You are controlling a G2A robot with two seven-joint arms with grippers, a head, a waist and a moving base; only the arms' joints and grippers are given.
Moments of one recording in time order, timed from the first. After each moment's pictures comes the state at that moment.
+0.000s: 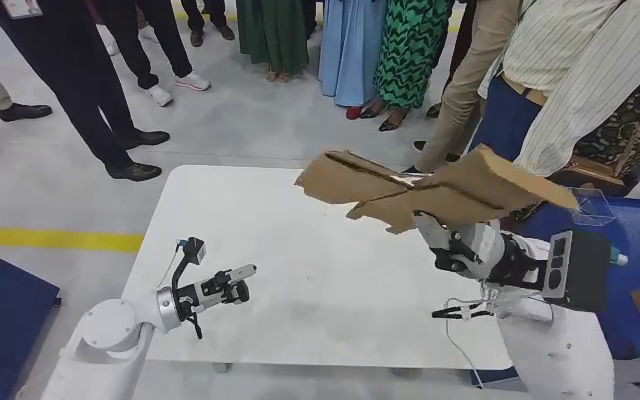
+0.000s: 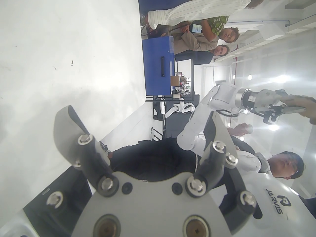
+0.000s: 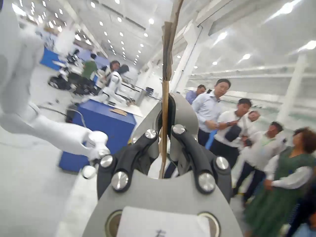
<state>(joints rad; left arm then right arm) 1.30 -1.14 -1.48 -1.58 -0.23 -0.08 -1.06 -1.15 -1.08 1.42 -2.00 -0.78 -0.90 -0.23</state>
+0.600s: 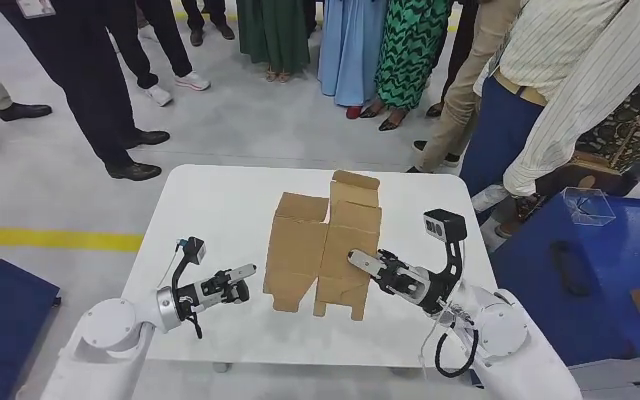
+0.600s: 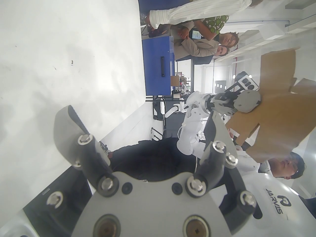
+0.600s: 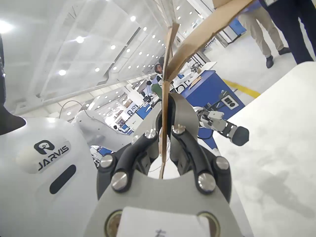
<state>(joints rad) 1.30 -1.14 -1.48 -1.58 -0.23 -0.08 -1.06 -1.31 -1.02 1.29 -1.92 0.27 -0.54 0.64</state>
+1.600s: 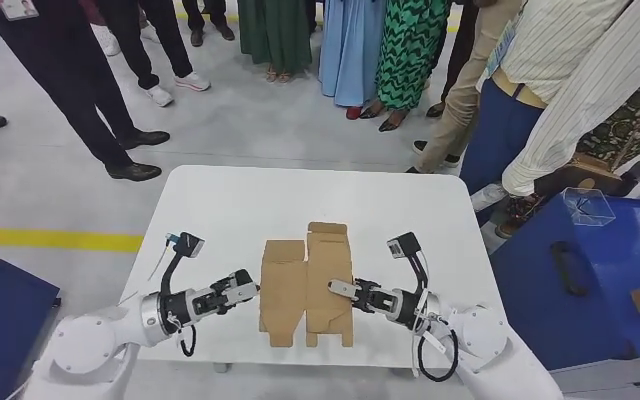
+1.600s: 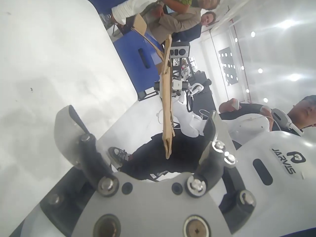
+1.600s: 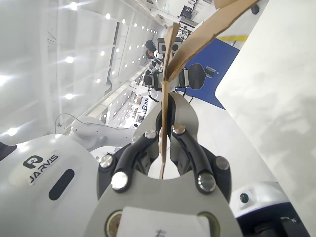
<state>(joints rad) 1.40 -1.11 -1.52 -1.86 -0.24 -0.25 -1.11 -1.34 -1.03 1.20 -1.83 0.35 -0.33 0.79</state>
